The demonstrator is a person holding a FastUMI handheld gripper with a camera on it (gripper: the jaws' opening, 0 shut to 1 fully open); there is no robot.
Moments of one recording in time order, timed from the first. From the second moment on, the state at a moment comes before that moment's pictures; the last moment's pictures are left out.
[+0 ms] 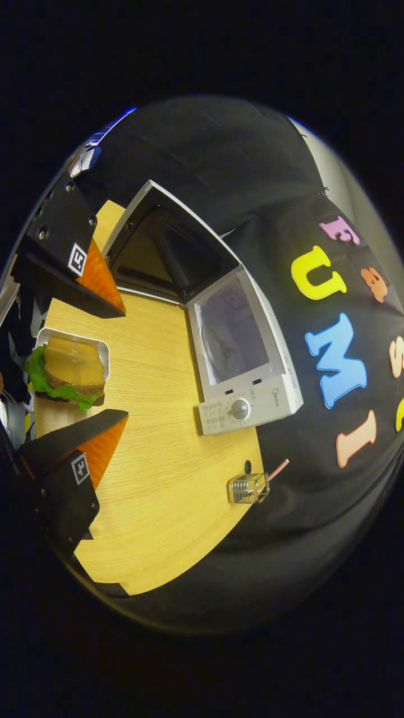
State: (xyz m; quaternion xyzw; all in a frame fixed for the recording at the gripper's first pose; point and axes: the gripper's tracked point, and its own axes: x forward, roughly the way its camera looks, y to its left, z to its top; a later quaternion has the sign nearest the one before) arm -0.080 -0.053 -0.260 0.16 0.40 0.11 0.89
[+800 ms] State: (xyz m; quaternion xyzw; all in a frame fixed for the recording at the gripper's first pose) arm -0.111 -0.043 -0.318 0.16 0.50 0.11 0.85
